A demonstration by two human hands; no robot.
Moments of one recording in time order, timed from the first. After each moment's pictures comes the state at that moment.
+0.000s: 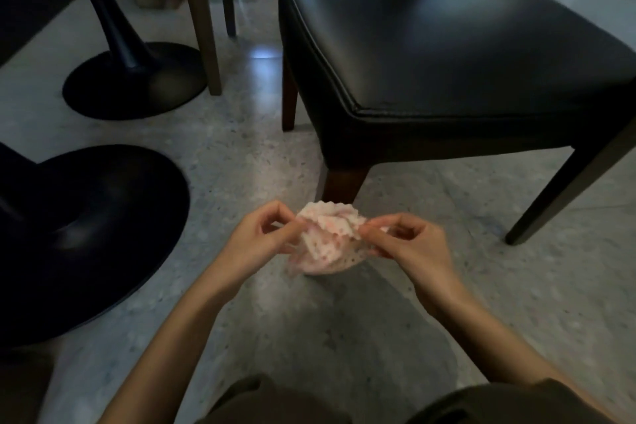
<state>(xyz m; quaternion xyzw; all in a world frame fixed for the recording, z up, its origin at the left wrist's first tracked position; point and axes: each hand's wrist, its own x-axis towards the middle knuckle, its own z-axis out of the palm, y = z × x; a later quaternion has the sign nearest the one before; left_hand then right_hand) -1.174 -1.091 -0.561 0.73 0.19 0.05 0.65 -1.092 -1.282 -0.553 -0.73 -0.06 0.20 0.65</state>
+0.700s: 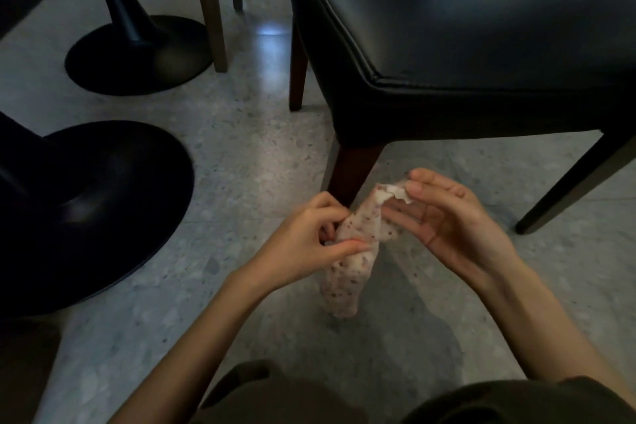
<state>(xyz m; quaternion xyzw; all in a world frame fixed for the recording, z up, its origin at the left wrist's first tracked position) -1.162 -1.116 -0.599 0.87 -0.01 0.08 0.49 -1.076 -1.290 -0.527 -0.49 -0.04 0.36 0.79</state>
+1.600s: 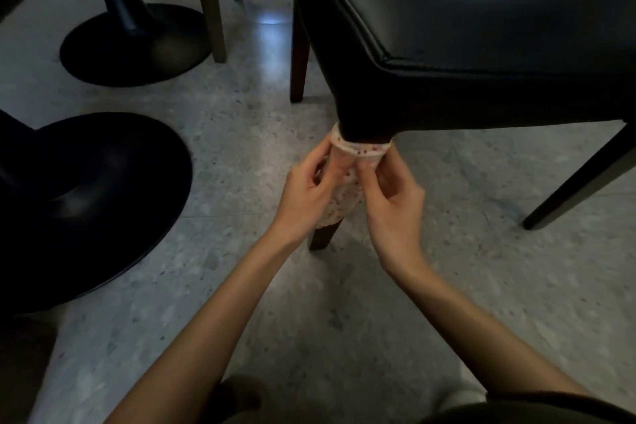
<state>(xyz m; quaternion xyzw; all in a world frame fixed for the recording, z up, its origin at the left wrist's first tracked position) -1.118 -1.115 -0.596 0.72 0.07 0.23 0.66 -1.091 -1.225 -0.581 -0.69 -0.17 0.03 0.71</state>
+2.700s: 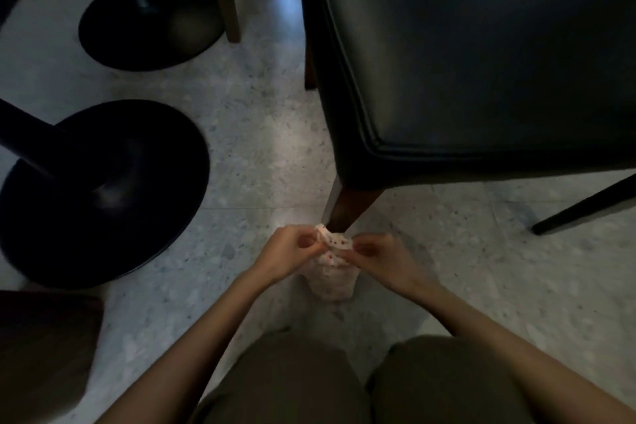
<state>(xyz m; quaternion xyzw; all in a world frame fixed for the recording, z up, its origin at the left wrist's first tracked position) -1.150 -1.080 -0.675 0.86 0.20 -0.07 0.46 -1.050 -1.264 -0.657 -0.81 -0.34 0.29 0.37</state>
